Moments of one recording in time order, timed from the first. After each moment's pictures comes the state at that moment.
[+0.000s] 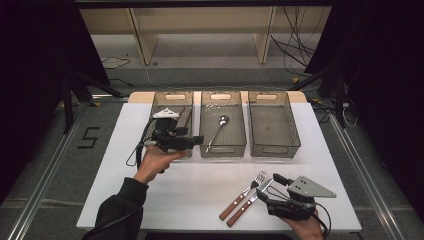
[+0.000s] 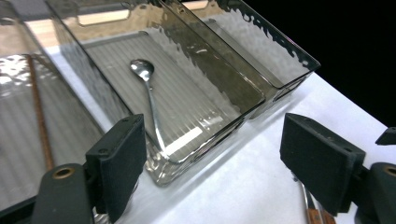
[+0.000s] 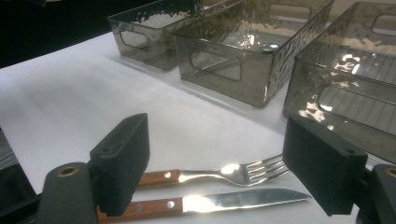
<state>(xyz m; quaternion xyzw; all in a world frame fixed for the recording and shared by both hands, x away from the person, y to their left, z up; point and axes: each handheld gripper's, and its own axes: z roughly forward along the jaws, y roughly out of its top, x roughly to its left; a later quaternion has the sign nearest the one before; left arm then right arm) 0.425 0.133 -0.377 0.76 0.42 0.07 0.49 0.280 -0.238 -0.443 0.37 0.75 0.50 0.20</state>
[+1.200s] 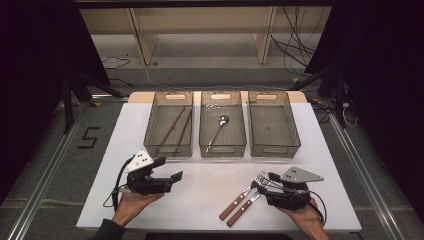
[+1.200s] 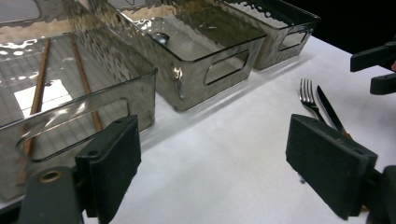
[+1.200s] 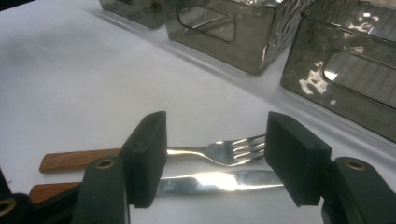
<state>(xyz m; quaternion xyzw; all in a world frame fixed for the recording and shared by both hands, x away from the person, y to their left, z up) 0.335 0.184 -0.432 0.75 0.39 0.15 0.51 0.311 -0.238 -0.450 0.38 0.80 0.43 0.17</state>
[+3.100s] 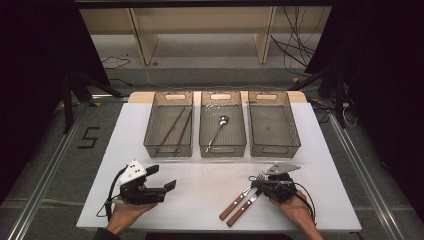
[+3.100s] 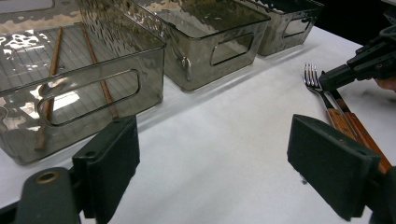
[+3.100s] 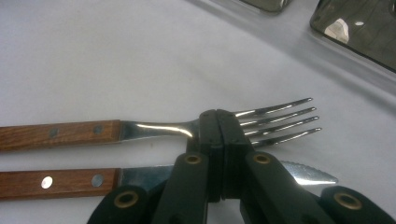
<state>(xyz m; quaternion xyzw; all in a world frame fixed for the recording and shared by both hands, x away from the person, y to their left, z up) 0.316 0.197 -0.447 0.76 0.38 0.17 0.50 0.345 -0.222 -0.484 0.39 0.84 0.35 0.12</state>
